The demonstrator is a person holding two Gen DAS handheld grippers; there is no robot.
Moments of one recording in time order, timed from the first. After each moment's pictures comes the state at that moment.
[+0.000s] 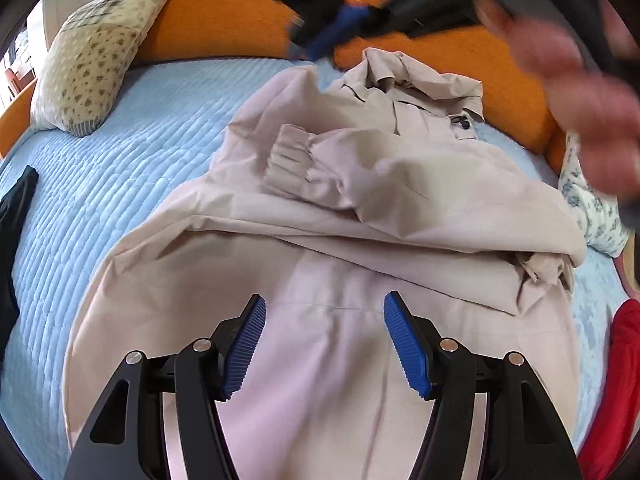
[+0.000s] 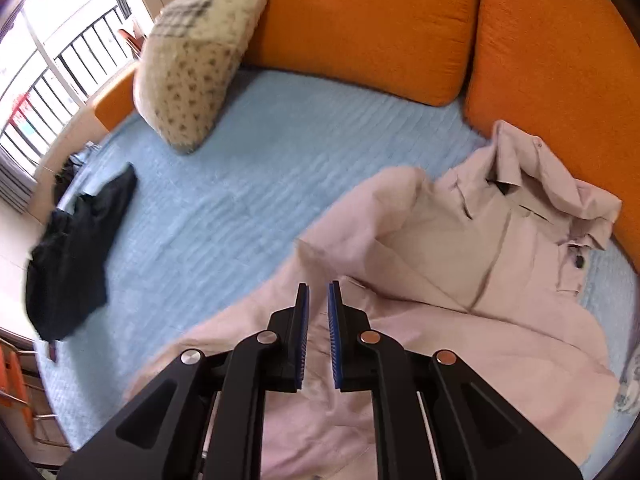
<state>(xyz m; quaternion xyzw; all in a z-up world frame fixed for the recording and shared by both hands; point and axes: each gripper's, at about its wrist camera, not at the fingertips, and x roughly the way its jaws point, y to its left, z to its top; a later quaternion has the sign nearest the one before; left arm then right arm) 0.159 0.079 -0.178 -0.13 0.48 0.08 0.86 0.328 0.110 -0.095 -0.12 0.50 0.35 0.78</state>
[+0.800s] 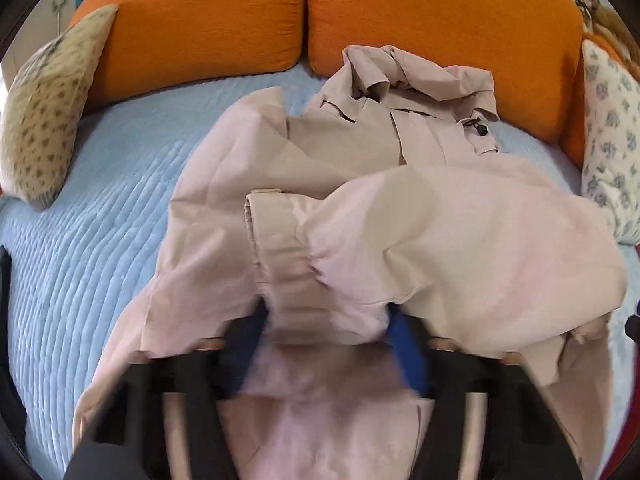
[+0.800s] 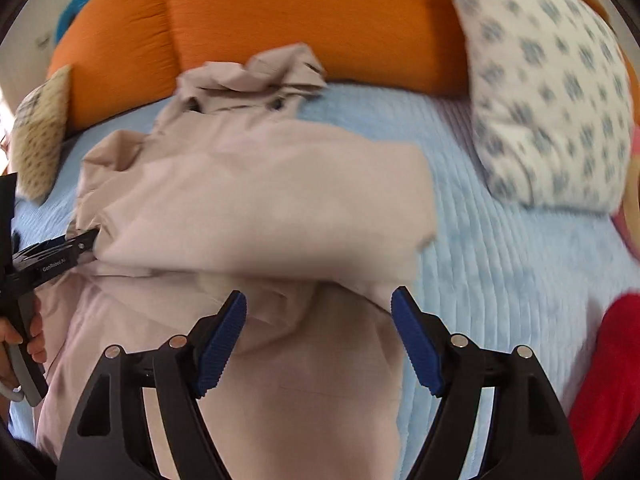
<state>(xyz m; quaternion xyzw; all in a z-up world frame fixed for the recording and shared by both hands) 0.257 0.094 -0.206 -0.06 0.48 0.06 0.87 0.255 -0.231 -0.181 0.01 0.48 0.09 0.87</state>
